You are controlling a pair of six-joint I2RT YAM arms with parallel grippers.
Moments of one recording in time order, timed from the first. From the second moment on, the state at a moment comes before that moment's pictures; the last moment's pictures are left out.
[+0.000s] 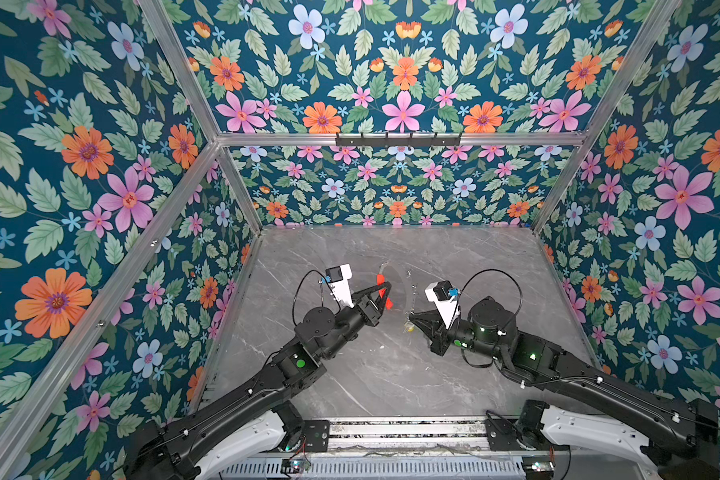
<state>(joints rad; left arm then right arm) -0.89 0.88 0.62 0.35 -0.09 -0.89 0.96 0.95 0.81 -0.14 -0.07 0.26</state>
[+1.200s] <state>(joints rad) -0.89 0.62 0.43 0.12 0.07 -0.97 0.79 0.91 0.88 -0.18 -0.33 0.20</state>
